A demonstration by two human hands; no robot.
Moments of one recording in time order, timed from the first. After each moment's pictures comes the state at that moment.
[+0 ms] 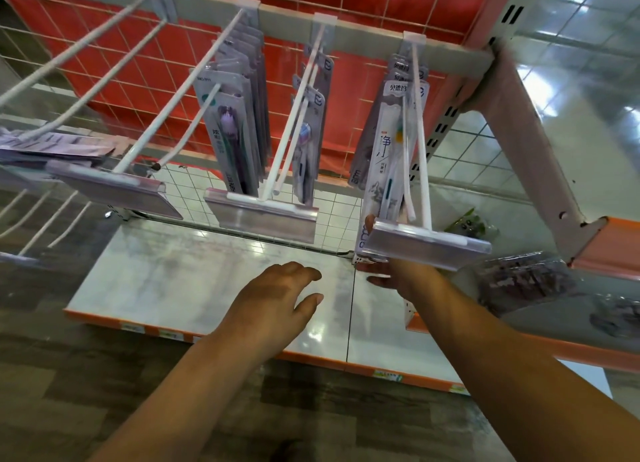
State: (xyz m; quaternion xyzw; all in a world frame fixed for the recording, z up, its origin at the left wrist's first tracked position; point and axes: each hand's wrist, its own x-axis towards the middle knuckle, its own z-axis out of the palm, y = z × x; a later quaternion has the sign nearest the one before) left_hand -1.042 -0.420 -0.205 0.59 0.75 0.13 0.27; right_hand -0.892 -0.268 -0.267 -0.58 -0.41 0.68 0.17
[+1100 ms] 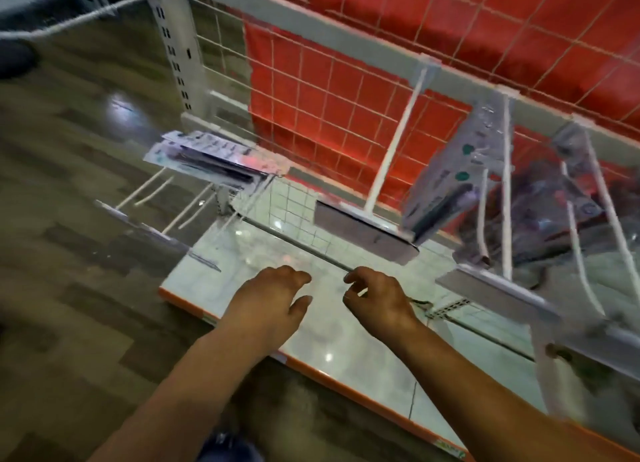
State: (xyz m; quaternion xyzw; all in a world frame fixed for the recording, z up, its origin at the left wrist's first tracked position) left_hand -1.271 -0.517 -0.208 0.50 0.83 0.10 0.24; right_hand -1.157 -0.400 -0.222 -0.47 -0.81 0.36 -0.06
